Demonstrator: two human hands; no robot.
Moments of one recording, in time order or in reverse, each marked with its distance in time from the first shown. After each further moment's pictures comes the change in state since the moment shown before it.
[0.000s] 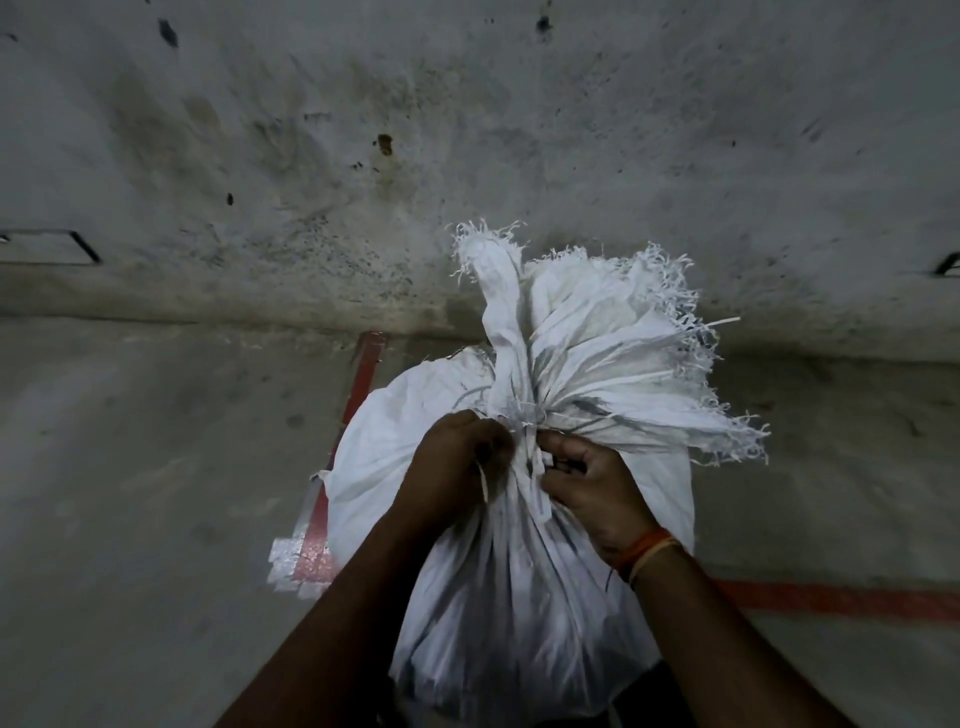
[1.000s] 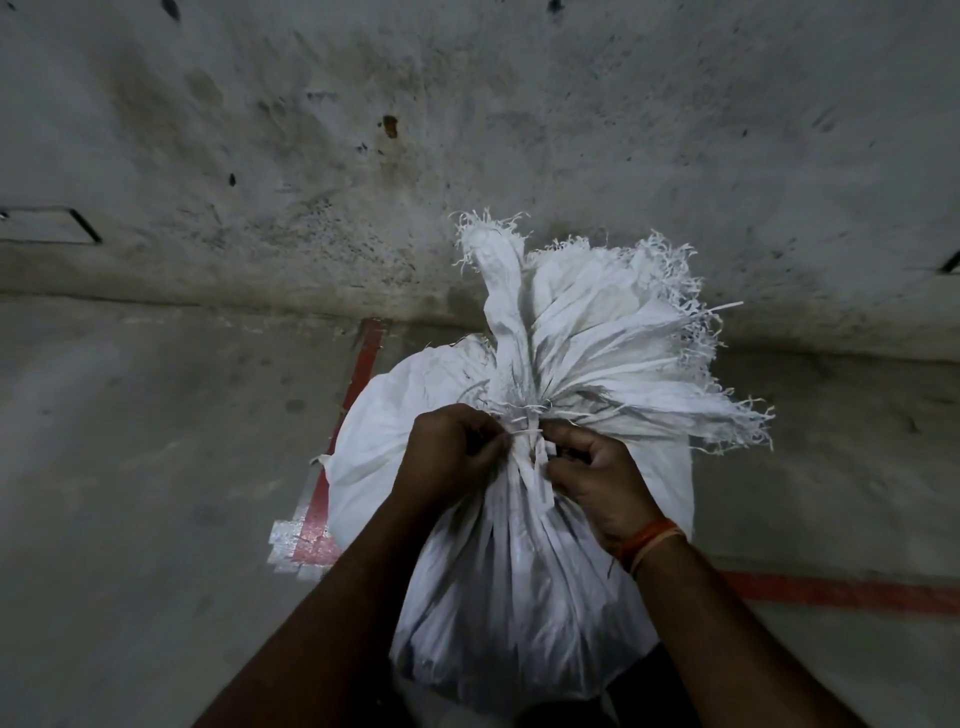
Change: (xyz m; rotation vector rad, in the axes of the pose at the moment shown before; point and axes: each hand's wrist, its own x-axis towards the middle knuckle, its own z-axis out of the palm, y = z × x) left_hand -0.006 -0.002 0.003 -0.089 0.125 -0.147; right_hand -0.002 0.004 0.000 0.082 0.009 0.062
